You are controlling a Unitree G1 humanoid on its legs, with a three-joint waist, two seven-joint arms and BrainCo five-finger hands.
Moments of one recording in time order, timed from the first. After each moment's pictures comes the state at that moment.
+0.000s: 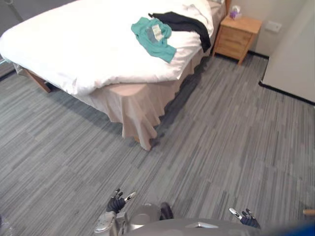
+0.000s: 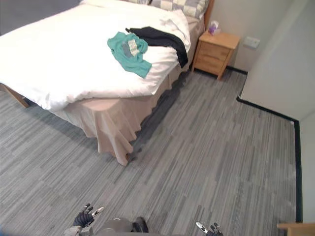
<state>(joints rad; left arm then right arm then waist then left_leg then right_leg) 0.14 0.13 0.13 1.02 -0.17 -0.17 -0.07 0.22 -0.03 -0.68 1.06 -0.04 -0.22 0.19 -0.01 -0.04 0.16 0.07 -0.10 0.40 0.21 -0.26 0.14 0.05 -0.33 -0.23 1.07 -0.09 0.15</state>
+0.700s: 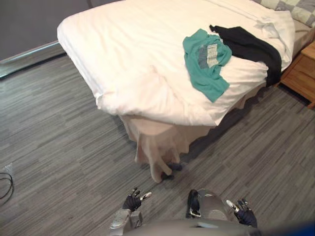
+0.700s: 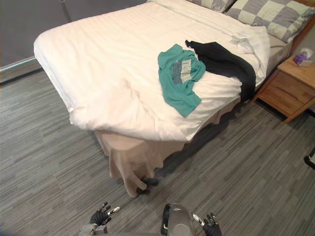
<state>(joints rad) 0.10 0.02 0.17 1.04 -0.18 -0.19 -0.11 0.19 0.01 -0.53 1.02 -0.05 -0.27 0.13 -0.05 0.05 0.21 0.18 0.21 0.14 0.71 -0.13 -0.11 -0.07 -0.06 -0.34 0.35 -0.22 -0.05</state>
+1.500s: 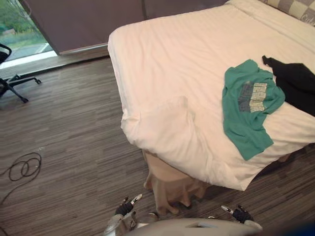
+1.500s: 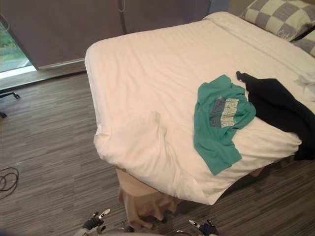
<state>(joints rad) 0.12 0.03 0.26 1.04 -0.42 0.01 -0.04 0.08 -0.06 -0.46 1.10 -0.13 -0.03 0.04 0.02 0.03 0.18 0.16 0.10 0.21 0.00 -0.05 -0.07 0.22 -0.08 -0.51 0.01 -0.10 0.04</state>
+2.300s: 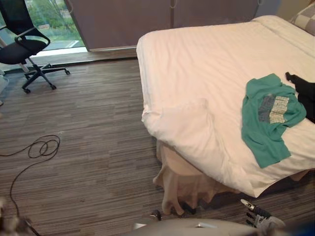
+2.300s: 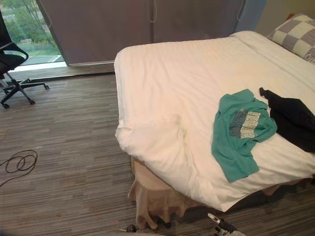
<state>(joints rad) 0.06 0.58 0.85 0.77 -0.48 -0.31 0.20 0.00 -0.26 -0.68 1.14 0.01 0.19 0.34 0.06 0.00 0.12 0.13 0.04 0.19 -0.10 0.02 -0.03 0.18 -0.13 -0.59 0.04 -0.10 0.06</state>
